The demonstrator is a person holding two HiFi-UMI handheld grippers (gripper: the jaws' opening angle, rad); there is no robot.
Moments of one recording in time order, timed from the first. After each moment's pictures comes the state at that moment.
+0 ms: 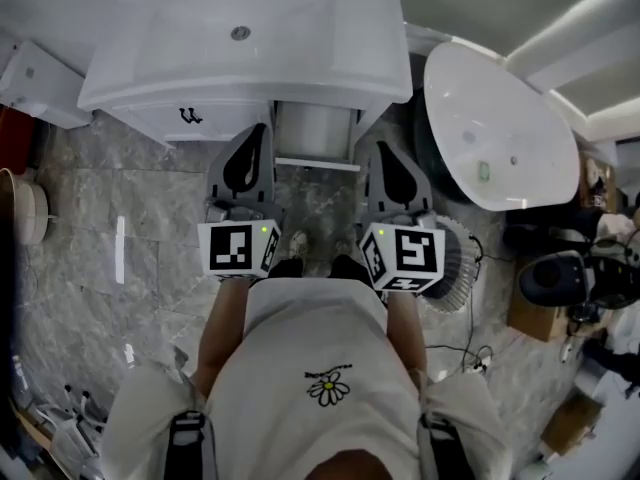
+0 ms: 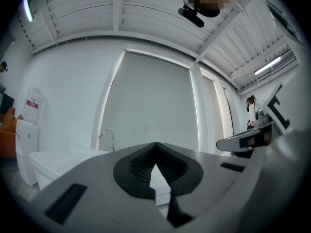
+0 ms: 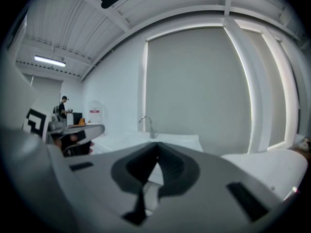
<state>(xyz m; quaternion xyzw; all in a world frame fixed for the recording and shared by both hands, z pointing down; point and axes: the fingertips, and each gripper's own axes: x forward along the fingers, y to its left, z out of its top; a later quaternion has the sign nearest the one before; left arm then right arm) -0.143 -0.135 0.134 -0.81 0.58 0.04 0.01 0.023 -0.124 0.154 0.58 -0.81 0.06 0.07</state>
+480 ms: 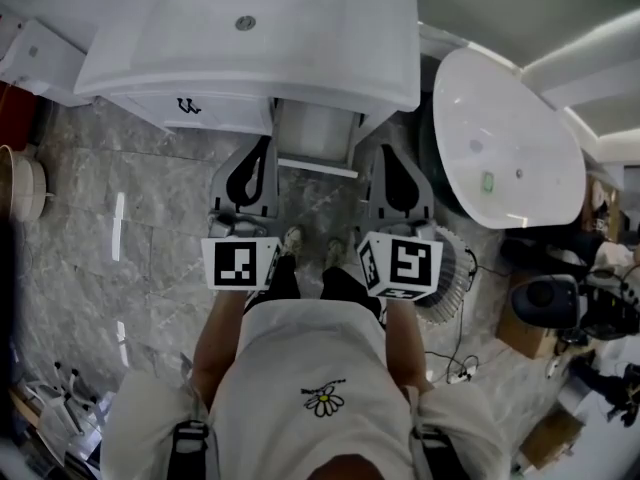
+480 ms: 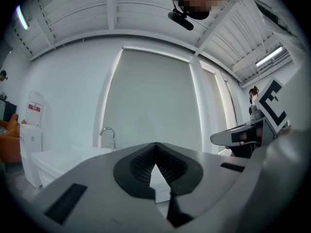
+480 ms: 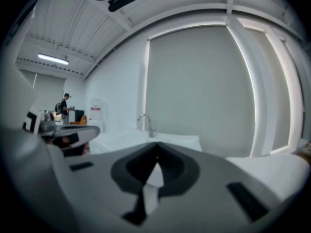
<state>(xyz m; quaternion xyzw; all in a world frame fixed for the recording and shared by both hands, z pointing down) -0.124 -0.148 0.158 -0.80 0.60 0.02 0.00 0.035 -0.159 0.169 0.57 -0.82 0.05 0.08</state>
